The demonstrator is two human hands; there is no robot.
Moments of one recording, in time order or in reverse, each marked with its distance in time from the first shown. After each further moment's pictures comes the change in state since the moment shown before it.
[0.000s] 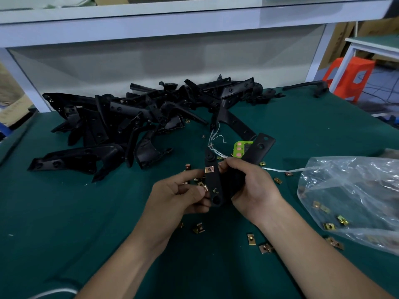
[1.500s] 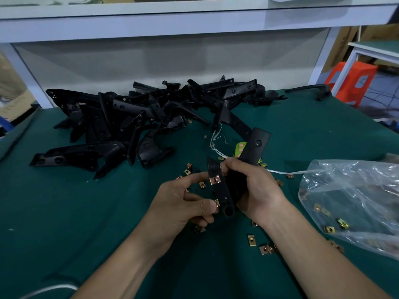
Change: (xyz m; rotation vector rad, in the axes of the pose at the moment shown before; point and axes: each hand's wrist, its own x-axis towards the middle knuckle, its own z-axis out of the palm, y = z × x) left_hand -0.006 0.003 -0.001 -0.034 -0.133 -0.091; right_hand -0.016 -0.009 0.010 -0.152 -0.050 0.008
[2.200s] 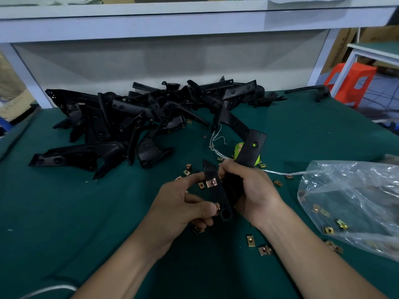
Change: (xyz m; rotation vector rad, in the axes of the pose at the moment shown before) left_hand 0.001 -0.001 0.001 0.067 -0.015 0.033; right_hand -0.001 0.002 0.004 0.035 0.006 -0.022
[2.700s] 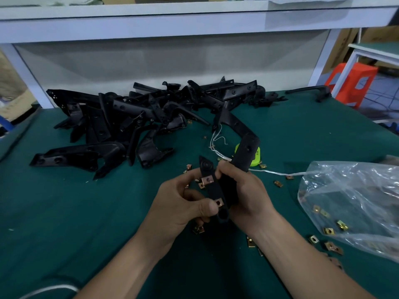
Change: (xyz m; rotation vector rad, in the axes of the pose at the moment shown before) left_hand 0.000 0.004 0.001 -0.031 -0.016 0.142; right_hand -0.004 0.014 0.005 0.042 -0.090 0.027
